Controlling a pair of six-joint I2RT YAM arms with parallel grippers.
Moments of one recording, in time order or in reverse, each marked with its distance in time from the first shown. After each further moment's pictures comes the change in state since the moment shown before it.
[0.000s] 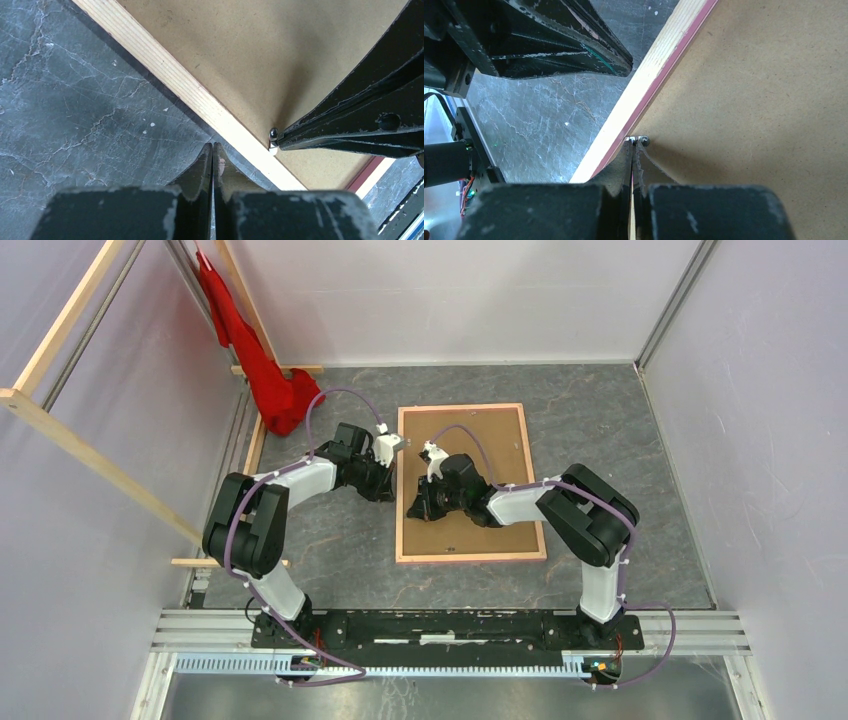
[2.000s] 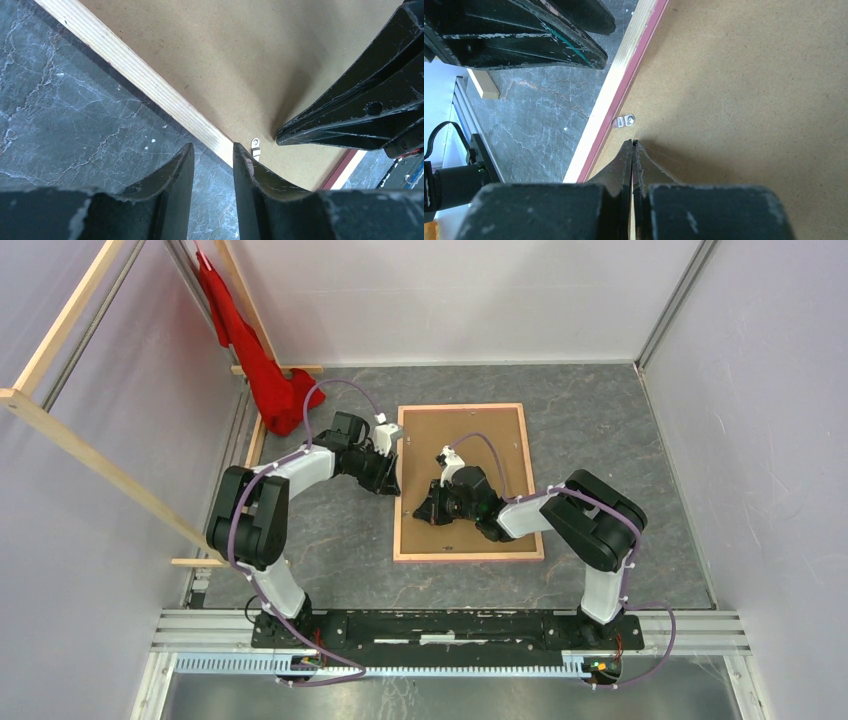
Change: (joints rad) left arm 0.035 0.047 0.103 -0.074 0.108 0.000; right arm 0.009 -0.044 -0.159 0.207 0.097 0.132
